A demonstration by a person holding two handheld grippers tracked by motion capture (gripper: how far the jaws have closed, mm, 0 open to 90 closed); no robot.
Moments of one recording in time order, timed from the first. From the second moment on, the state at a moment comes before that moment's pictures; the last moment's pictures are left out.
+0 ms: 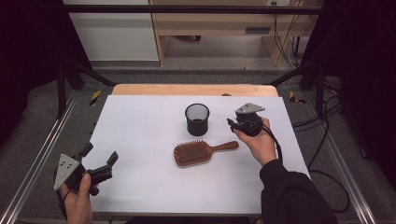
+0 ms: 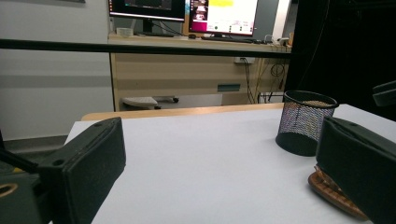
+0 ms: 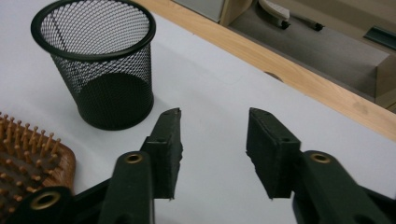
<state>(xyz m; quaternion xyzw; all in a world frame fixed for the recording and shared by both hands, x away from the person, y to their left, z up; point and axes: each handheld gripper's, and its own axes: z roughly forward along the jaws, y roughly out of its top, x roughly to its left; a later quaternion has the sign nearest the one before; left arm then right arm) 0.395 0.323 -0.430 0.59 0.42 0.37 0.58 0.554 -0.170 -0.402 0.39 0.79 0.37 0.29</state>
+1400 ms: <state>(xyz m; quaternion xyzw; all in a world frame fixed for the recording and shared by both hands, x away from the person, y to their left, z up) 0.396 0.322 -0.430 0.59 0.42 0.36 0.58 0.547 -0.101 -0.465 0.26 0.92 0.26 0.18</state>
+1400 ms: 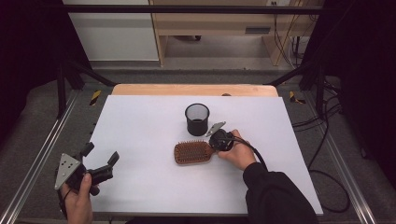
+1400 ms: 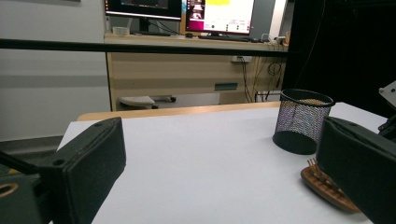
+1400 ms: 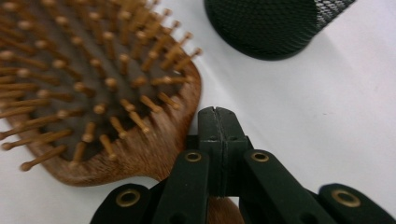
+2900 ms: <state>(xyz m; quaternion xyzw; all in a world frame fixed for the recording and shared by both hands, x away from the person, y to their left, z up) 0.397 0.321 -0.431 0.60 0.42 0.36 0.58 0.513 -0.121 -0.462 0.30 0.91 0.28 0.11</state>
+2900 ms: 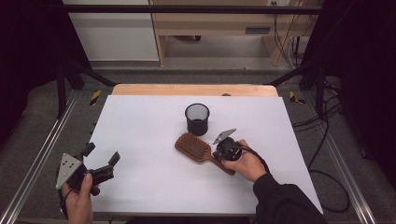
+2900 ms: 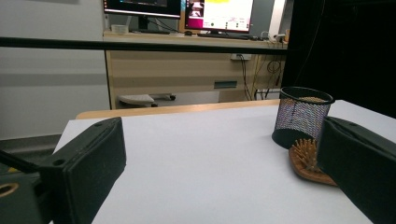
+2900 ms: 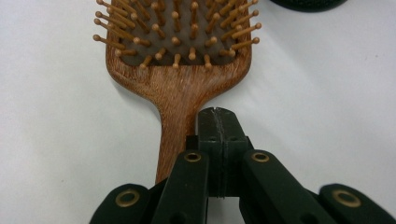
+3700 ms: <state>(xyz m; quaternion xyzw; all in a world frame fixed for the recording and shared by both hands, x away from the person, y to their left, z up) 0.397 0.320 -0.431 0.60 0.42 0.36 0.58 0.505 -0.123 -0.432 0.32 0.90 0.29 0.08</state>
